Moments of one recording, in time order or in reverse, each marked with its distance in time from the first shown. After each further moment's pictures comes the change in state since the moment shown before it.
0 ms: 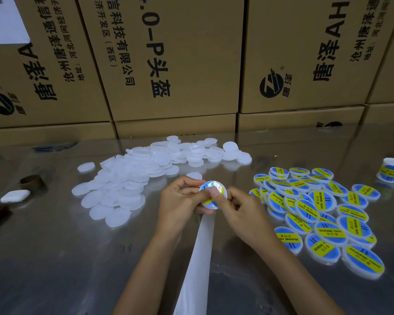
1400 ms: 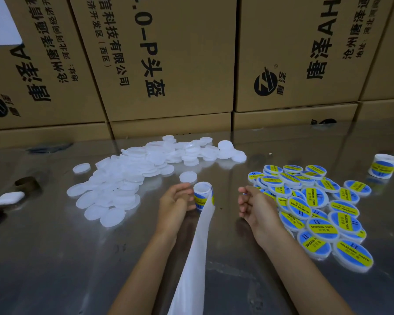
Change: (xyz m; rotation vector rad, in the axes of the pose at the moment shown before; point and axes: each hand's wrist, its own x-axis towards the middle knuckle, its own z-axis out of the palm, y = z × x) left_hand 0.020 -0.041 -0.005 0.110 0.158 -0.088; right_hand 0.021 0.015 -0.020 0.792 0.240 0.806
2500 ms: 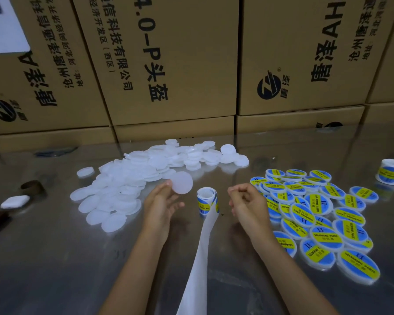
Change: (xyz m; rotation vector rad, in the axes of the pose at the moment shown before) left_hand 0.027 0.010 -0.019 -0.354 0.165 -0.079; right_hand 0.011 0.018 0.007 -0.326 -0.021 -0.471
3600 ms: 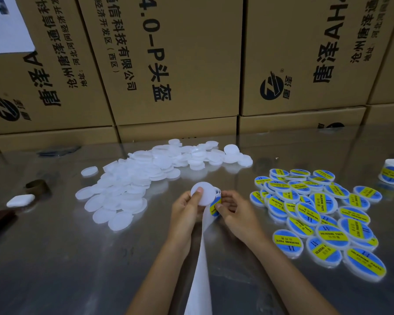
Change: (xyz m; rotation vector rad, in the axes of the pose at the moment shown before) left_hand -0.041 -0.017 0.017 0.181 -0.201 -0.056; right_hand -0.003 0.024 0.019 -0.231 -0.276 -0.050
